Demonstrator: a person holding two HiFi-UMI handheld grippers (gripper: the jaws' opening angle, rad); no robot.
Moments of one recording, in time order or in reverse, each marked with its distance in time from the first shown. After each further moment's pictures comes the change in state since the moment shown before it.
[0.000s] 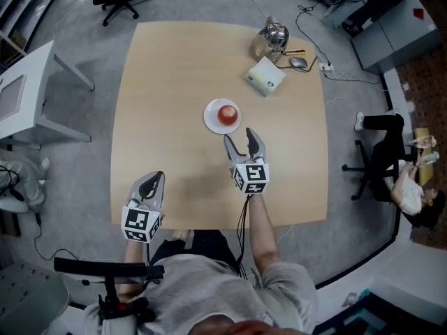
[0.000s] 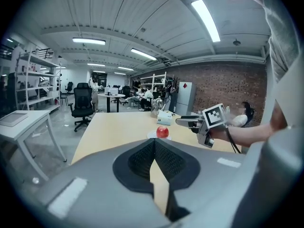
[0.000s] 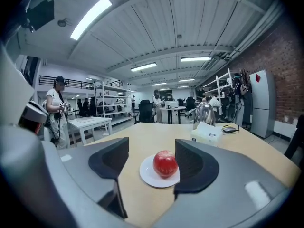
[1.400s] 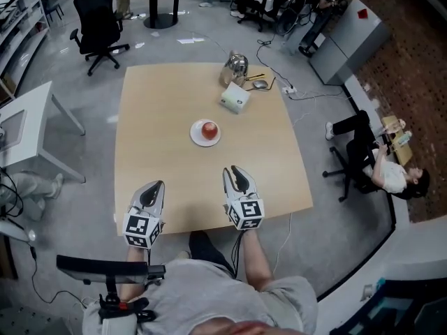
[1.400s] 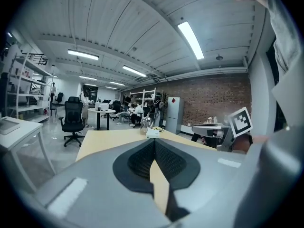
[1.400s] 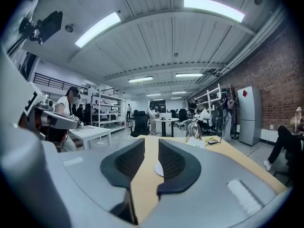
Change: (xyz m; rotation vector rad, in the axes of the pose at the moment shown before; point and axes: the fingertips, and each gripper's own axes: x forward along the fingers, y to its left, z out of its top) left arm -0.089 -0.039 0.048 0.056 -0.193 -0.112; right arm -0.178 0.087 0.059 -0.013 -0.127 -0.109
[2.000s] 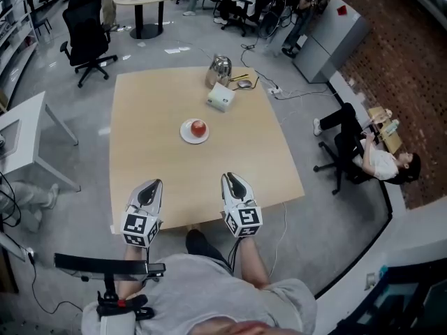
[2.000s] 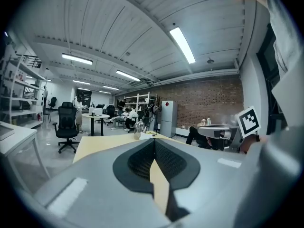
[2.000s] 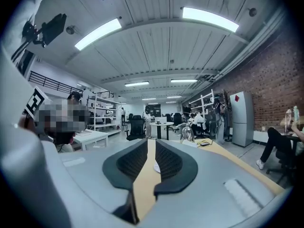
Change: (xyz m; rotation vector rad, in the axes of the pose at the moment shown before) left arm -0.015 -0.024 0.009 0.046 -0.056 -0.069; right arm -0.063 0.015 0.007 0.008 -0.056 -0.071
